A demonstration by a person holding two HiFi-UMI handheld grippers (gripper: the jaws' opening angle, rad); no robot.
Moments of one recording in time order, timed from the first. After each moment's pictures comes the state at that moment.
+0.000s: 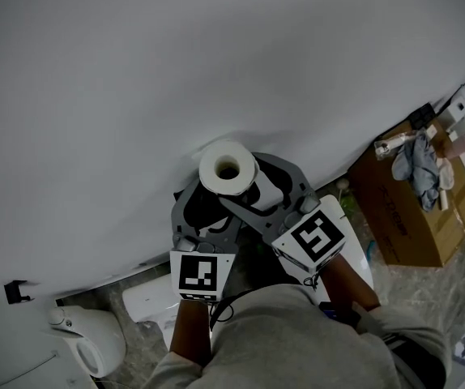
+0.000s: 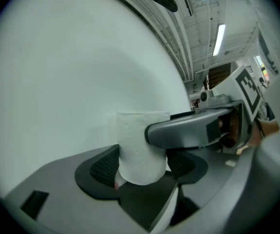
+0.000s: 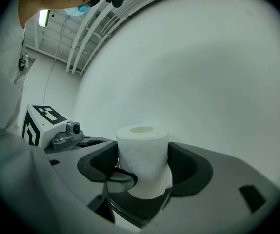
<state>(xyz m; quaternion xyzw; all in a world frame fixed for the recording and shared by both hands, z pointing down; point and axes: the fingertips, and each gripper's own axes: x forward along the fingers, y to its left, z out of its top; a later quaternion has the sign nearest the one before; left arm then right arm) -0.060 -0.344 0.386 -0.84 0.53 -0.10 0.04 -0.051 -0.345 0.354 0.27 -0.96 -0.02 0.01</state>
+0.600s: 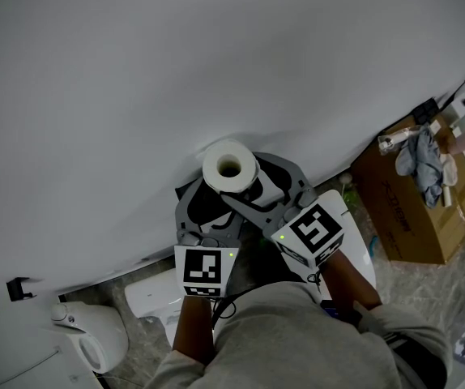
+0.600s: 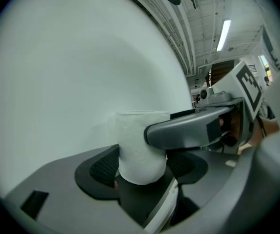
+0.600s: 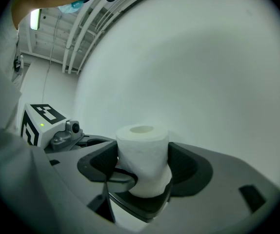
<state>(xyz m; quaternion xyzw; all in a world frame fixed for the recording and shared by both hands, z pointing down) -0.060 -0.346 0.413 -0.84 0.53 -0.13 0.01 -0.050 -0.351 0.386 0.27 -0.96 0.02 0.03</state>
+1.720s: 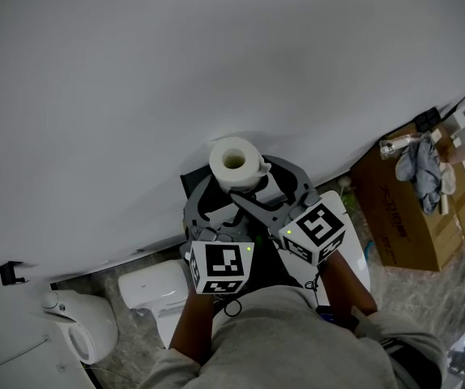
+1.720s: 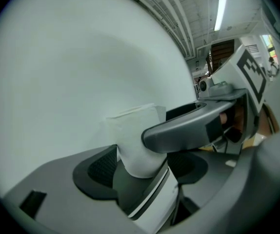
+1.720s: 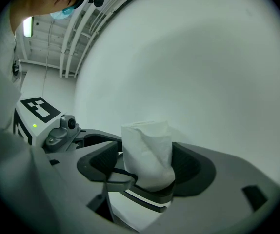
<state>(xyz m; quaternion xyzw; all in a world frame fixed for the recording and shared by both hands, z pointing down) -0.062 -0.328 0.442 -0.81 0.55 -0.22 0.02 -0.052 -0.338 0.410 0.27 -0.96 0.06 0.02</state>
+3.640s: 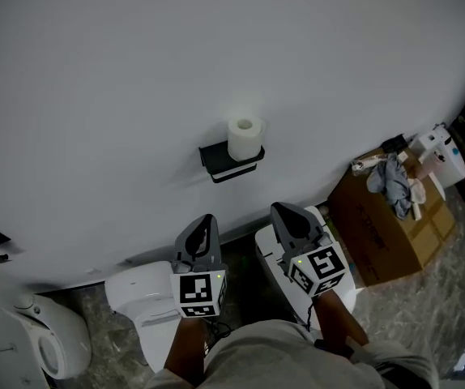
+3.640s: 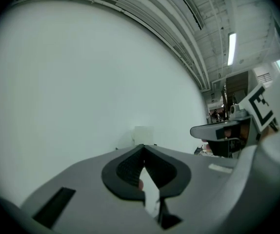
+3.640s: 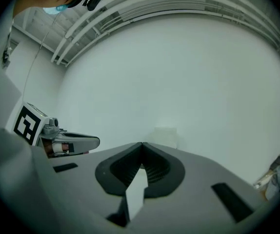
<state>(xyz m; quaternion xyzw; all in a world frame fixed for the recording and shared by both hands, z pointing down) -0.127 -0.113 0.409 -0.79 0.61 -0.03 0.00 0.002 -0.138 0.395 0.42 -0.91 0.00 0.01</state>
